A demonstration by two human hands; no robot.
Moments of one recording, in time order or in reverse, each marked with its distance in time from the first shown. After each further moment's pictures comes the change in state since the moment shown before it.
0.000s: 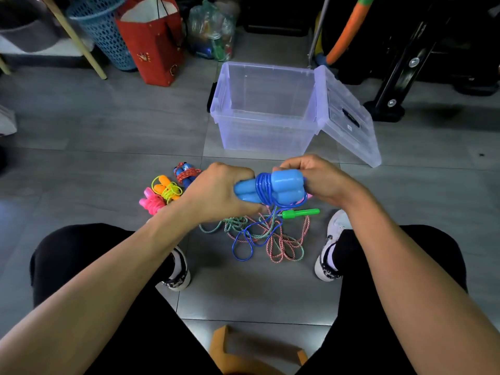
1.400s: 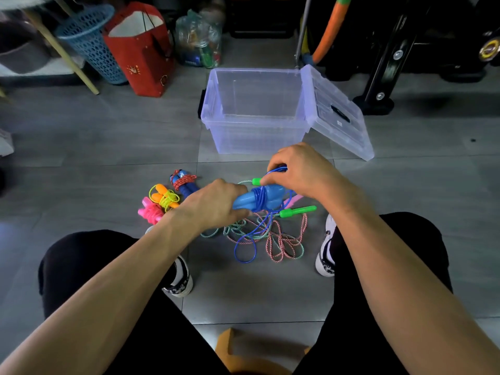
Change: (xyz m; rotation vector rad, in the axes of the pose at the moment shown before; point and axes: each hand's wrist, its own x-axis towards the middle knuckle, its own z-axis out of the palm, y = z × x) left_hand 0.010 -0.003 0.020 0.320 -0.355 -0.086; right_hand -0.005 -0.015 0.002 -0.831 0.266 -0.227
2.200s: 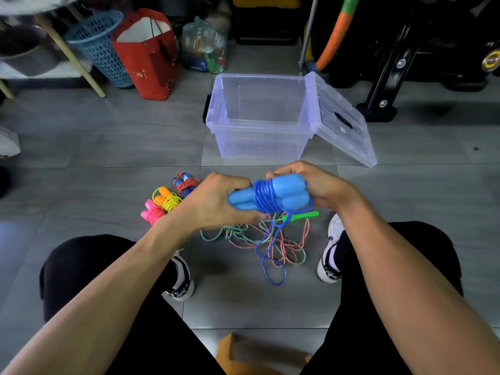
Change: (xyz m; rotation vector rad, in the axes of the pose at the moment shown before) left_hand -0.022 0.002 -0.019 -0.480 0.273 0.135; right_hand -0.005 0.012 0.009 1.005 -0.400 0.207
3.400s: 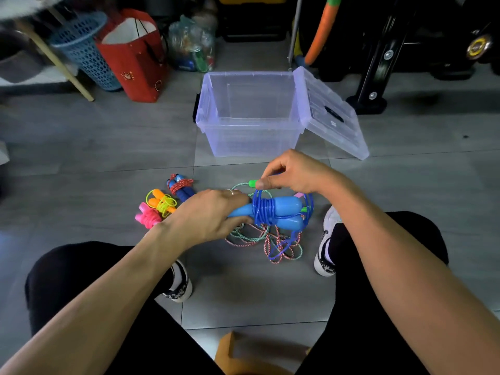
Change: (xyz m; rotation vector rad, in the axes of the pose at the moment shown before) left_hand -0.007 -0.018 0.015 0.388 -0.118 0.335; right_hand -0.003 -0.015 -0.003 -0.599 0.159 -0.054
